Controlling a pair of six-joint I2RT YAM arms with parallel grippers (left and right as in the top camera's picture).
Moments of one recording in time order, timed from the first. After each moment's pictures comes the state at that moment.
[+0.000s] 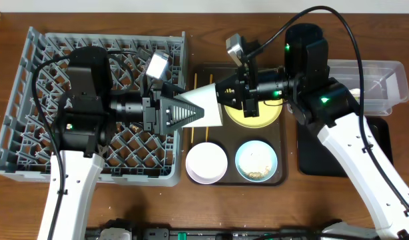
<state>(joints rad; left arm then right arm) -0.10 1.21 1.23 -0.55 1.46 -0.34 0.42 1.47 1.39 -0.31 -1.20 0.15</state>
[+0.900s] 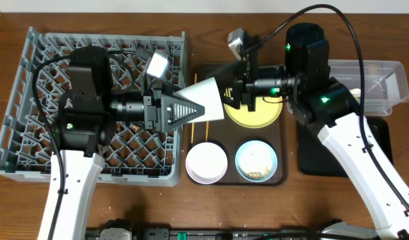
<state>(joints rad) -0.08 1.21 1.23 -0.55 1.44 -0.36 0.42 1.47 1.39 -0.30 -1.05 0.18</state>
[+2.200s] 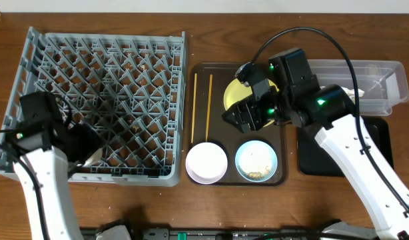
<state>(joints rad) 0.42 1.25 1.13 -1.27 0.01 -0.44 0.45 1.46 1.39 -0.92 -0.50 0.04</state>
